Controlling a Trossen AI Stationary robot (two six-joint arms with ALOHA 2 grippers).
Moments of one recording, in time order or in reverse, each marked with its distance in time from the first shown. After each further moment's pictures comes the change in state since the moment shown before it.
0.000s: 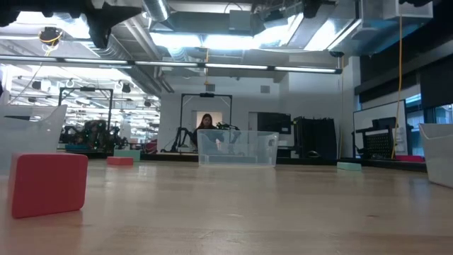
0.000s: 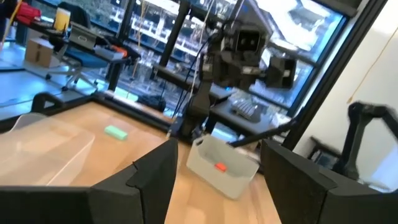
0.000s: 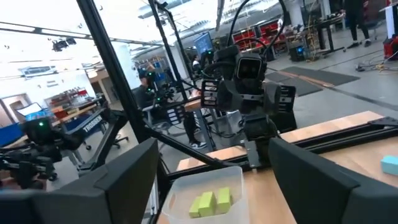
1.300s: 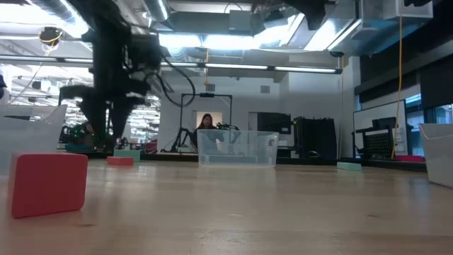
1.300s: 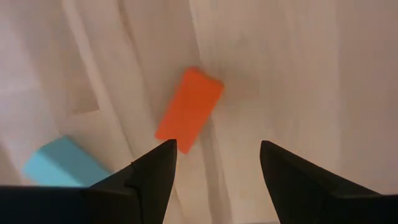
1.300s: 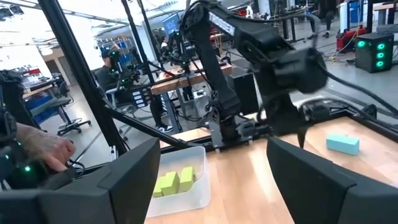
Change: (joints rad) left arm 0.746 0.833 0.476 -1.163 0.310 1.093; right arm 0.000 0.000 0.002 -0.117 0.118 -0.048
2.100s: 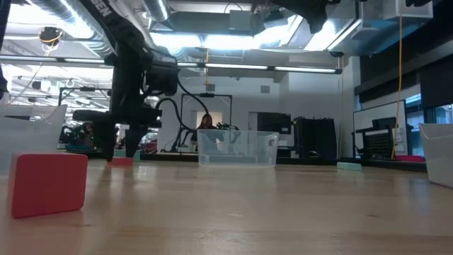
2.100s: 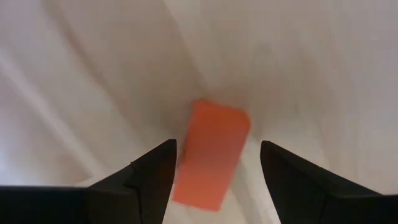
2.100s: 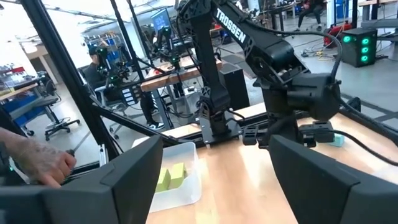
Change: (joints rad) left arm 0.008 0.276 0.059 0.098 -0.010 0.241; right arm 0.000 0.000 0.000 -0.022 0.053 0.008
